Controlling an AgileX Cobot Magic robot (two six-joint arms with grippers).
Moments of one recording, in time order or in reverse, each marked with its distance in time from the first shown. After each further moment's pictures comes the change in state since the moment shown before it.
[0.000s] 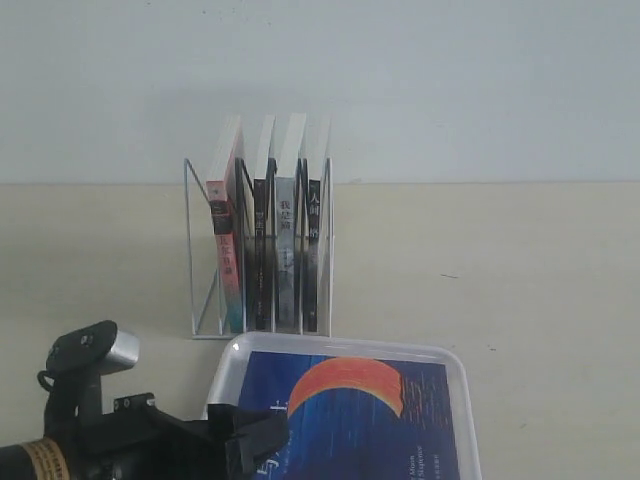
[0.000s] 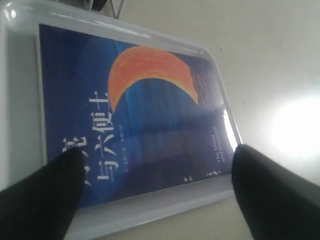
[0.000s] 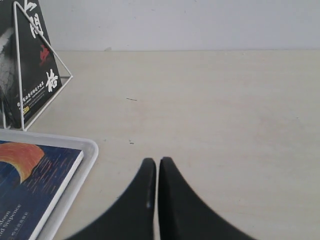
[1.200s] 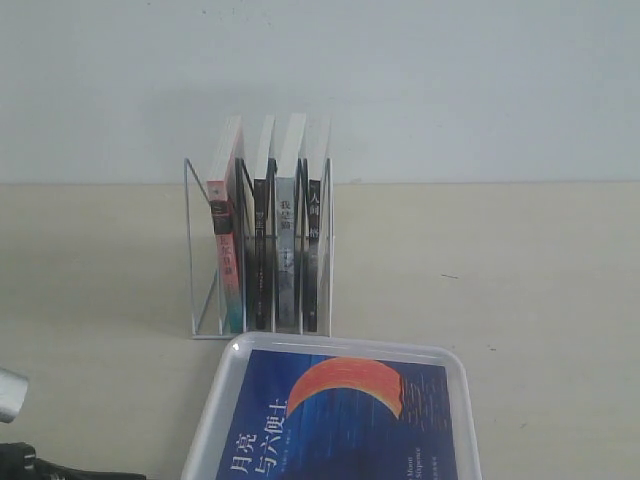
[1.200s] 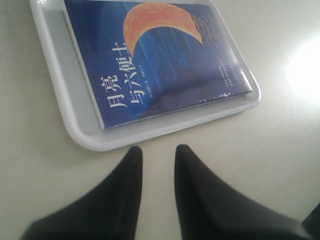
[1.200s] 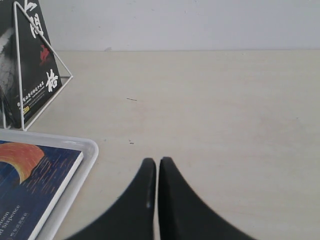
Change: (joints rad) left arm 0.002 -0.511 0.103 -0.003 0.513 0.231; right arm 0.000 0.000 0.000 0.000 0.000 0.000
